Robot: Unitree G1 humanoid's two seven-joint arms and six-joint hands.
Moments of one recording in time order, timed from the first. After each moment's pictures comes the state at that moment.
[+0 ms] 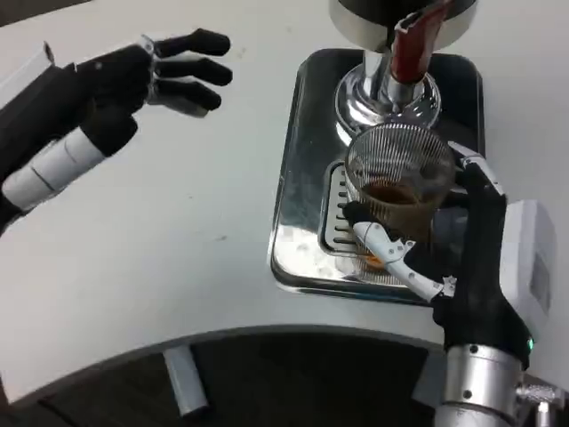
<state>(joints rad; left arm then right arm) -0.48 0.64 0.31 0.11 -0.32 -0.42 -0.80 -0.17 0.05 0.34 -0.29 -0.65 0.31 -0.60</state>
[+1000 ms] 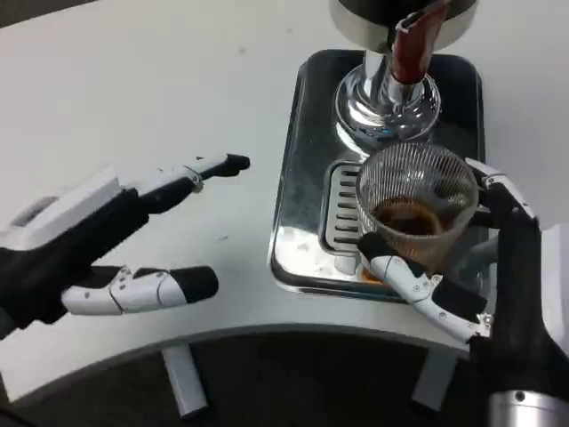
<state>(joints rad) -0.28 0.69 0.22 0.06 0.08 -0.64 -0.61 0.06 0.02 0.33 -0.52 -0.72 0.23 -0.45</state>
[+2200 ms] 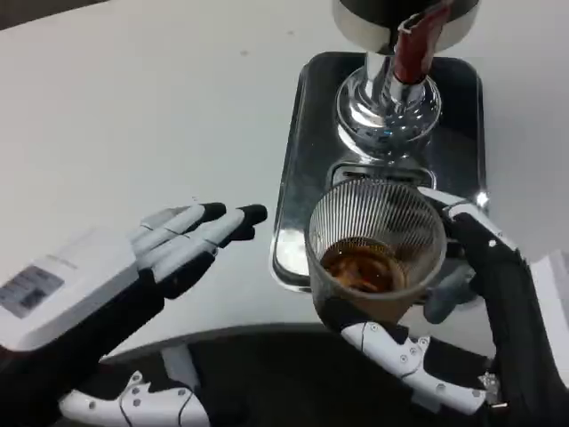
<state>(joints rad) 0.12 0.71 0.36 -0.43 0.16 -0.54 -0.52 0.33 -0.05 0.39 -0.80 -0.72 0.10 -0.21</state>
